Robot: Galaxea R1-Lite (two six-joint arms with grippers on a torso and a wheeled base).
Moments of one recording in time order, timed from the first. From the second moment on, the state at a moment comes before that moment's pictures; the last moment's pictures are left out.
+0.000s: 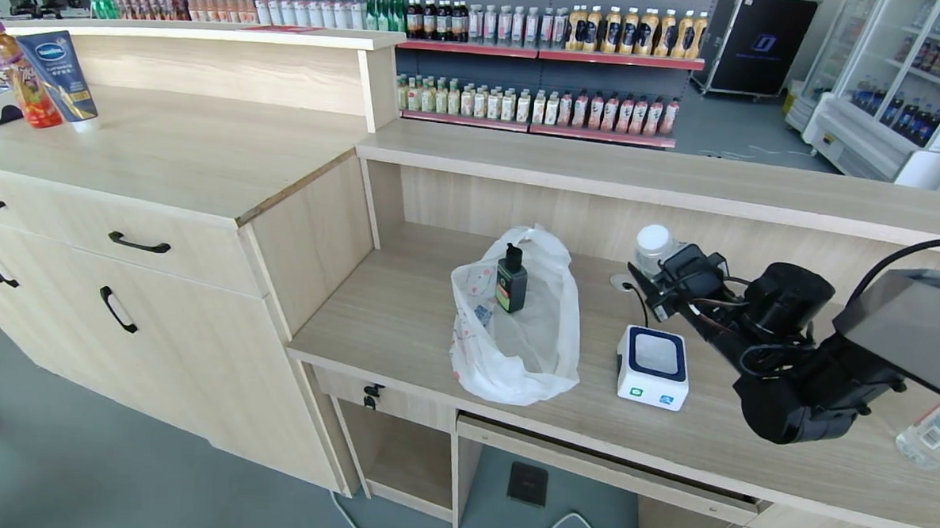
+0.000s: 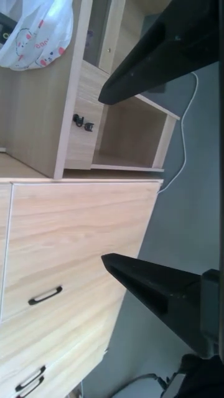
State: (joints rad) left arm 0.00 0.00 0.00 0.04 0.08 0.07; right arm 0.14 2.25 -0.93 -1.55 0.20 -0.72
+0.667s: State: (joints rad) left arm 0.00 0.00 0.00 0.03 0.08 0.07; right arm 0.14 2.30 -0.97 -1.56 0.31 -0.72
